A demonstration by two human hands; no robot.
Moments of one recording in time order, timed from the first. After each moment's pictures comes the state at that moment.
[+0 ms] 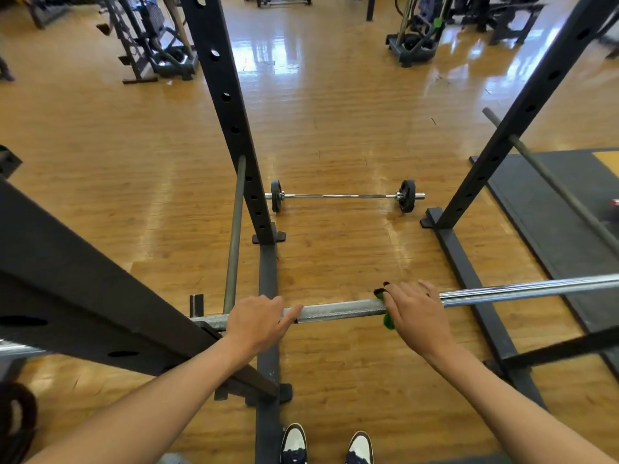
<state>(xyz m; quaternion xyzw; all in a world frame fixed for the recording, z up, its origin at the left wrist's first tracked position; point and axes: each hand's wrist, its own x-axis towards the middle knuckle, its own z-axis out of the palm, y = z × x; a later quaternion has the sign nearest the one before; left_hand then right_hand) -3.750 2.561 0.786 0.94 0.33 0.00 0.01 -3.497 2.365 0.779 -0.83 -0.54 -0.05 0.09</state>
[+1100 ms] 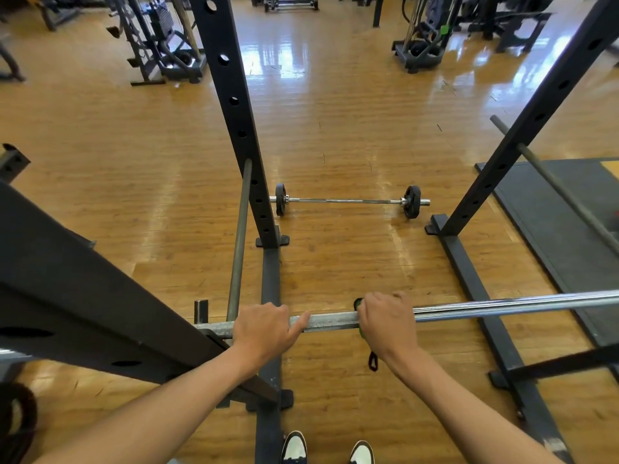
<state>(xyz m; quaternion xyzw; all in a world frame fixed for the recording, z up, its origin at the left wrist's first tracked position) -3.748 2.556 0.789 0.94 0.34 0.01 0.01 -3.549 2.420 0.779 -0.85 -0.51 -0.09 0.13</state>
